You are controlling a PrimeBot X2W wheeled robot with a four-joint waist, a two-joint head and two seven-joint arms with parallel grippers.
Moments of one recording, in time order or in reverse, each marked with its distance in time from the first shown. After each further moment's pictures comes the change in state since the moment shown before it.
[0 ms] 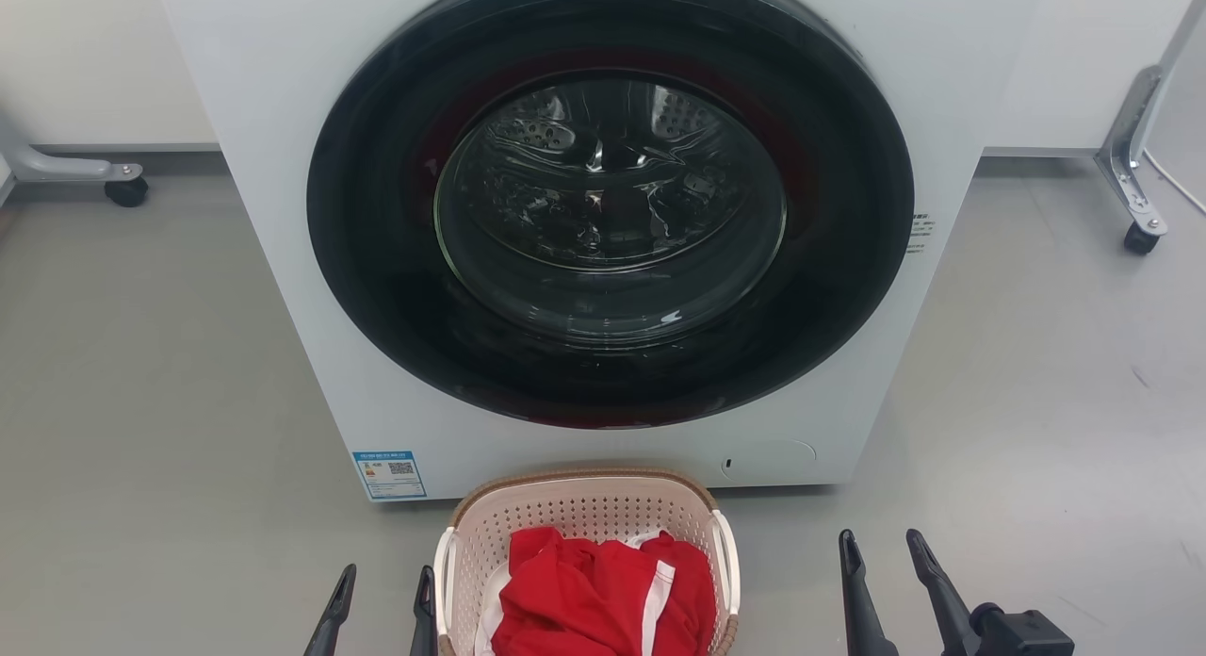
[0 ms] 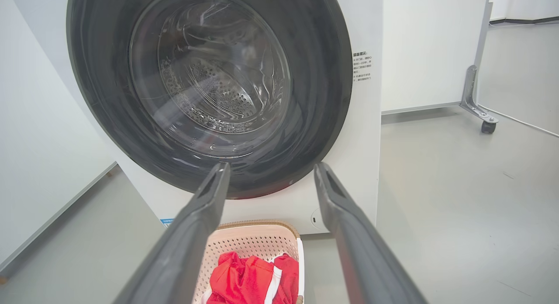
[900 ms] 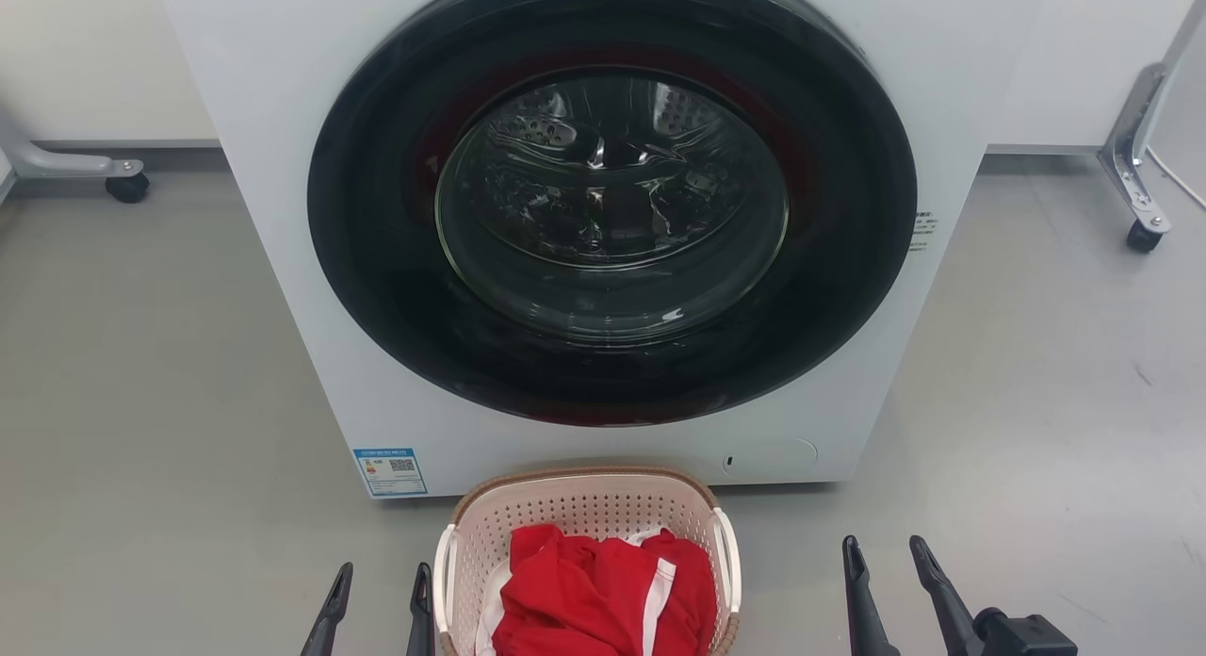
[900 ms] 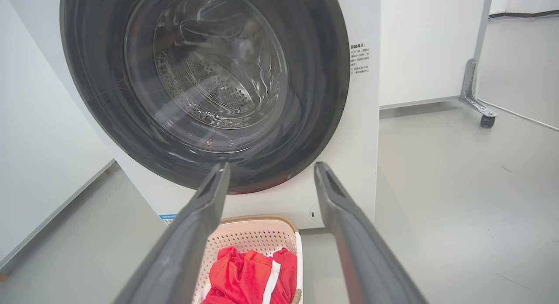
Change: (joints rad) left arm 0.000 -0.015 0.020 0.003 -0.005 -0.012 0.000; right arm 0.006 0.000 -0.014 0.012 0.006 0.013 0.000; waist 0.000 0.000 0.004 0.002
